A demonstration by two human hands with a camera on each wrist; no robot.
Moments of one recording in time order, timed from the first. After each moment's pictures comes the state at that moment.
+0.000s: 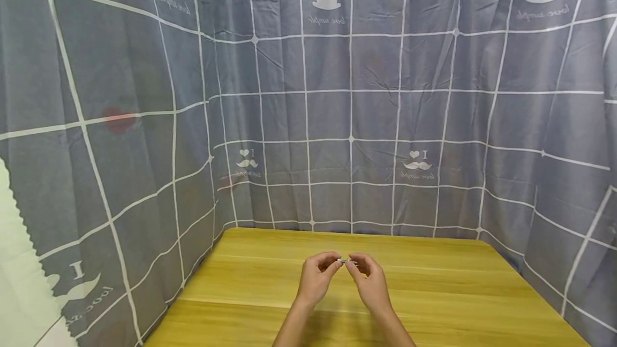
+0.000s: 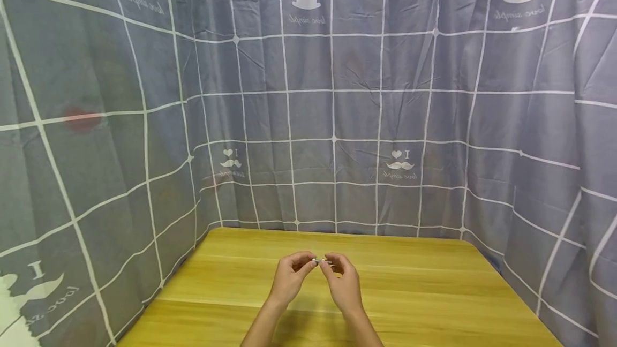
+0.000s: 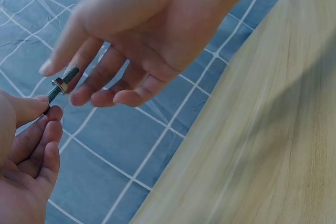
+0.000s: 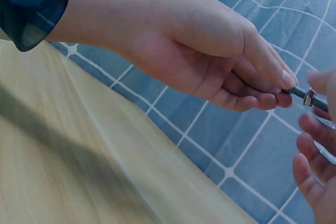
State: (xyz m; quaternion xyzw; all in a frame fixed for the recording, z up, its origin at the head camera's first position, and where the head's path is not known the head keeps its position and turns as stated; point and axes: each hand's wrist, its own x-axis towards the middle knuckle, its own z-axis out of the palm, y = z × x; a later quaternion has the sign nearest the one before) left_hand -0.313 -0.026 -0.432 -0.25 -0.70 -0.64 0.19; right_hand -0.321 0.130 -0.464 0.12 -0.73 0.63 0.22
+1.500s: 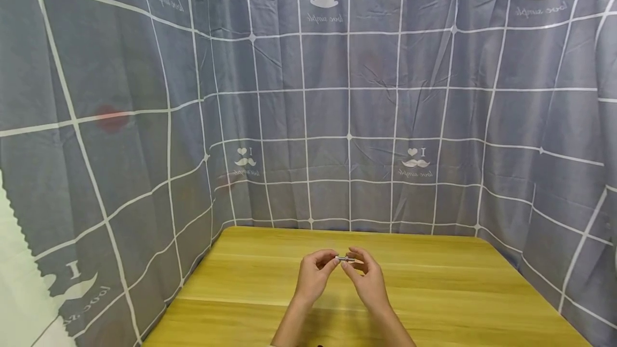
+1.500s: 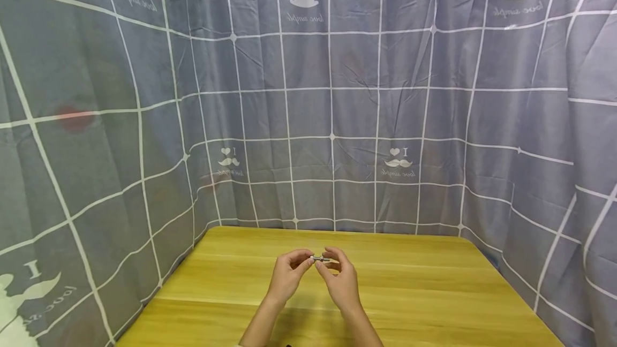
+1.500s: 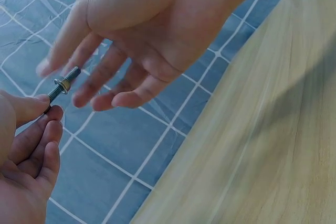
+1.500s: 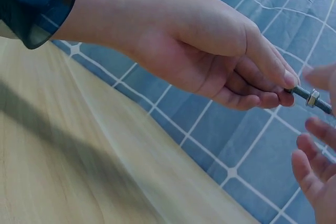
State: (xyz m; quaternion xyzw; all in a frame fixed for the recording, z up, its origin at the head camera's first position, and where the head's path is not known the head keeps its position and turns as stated) left_hand -0.313 -0.026 -0.431 -0.23 -0.71 -0.64 0.19; right_hand -0.320 0.131 -0.464 0.13 -0.72 0.65 0.21
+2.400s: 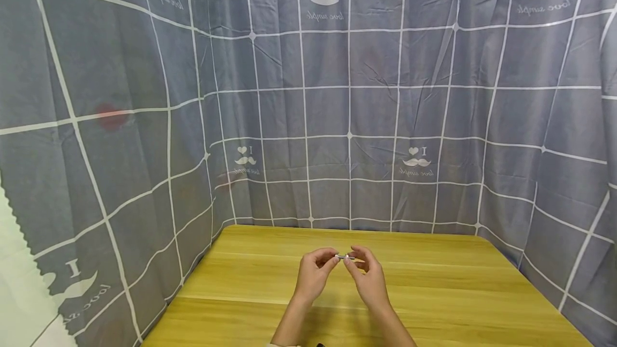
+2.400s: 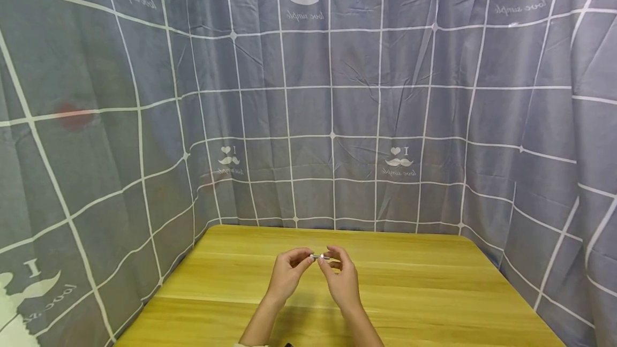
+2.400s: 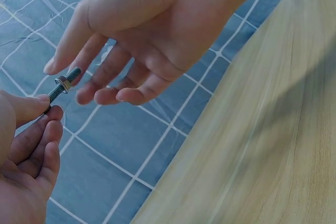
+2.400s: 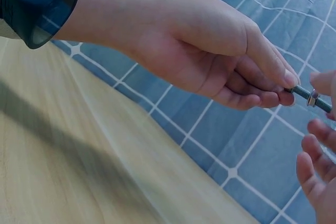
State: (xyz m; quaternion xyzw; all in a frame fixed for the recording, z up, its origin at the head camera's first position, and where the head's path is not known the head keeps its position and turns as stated) left_hand -0.315 -0.026 -0.434 -0.23 -0.70 -0.65 0.19; right_hand -0.323 0.131 -0.466 0.12 -0.73 0.64 0.22
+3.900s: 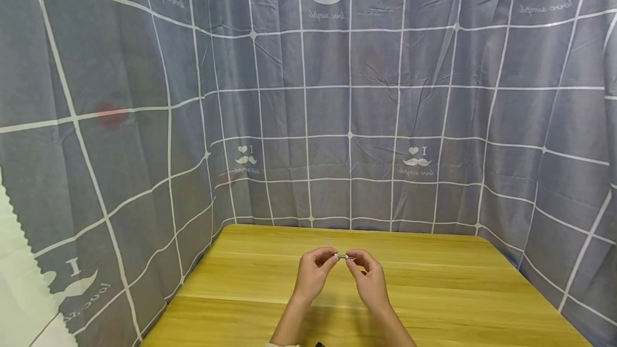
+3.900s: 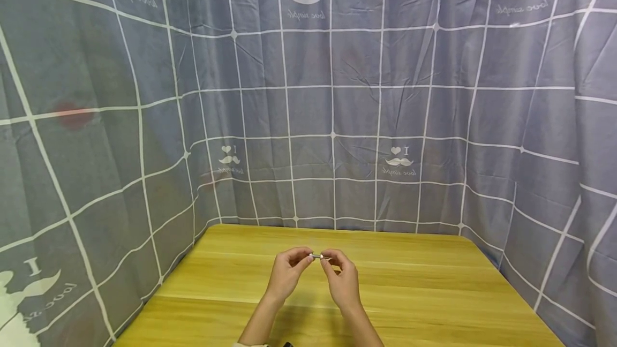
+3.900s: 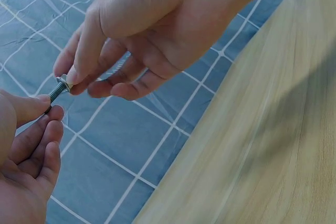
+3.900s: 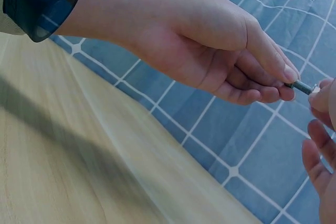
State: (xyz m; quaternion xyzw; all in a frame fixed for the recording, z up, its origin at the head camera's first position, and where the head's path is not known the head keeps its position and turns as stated) left_hand -0.316 -0.028 -0.432 -0.24 -0.70 -0.64 0.20; right_hand -0.321 0.129 -0.466 0.13 -0.72 0.64 0.24
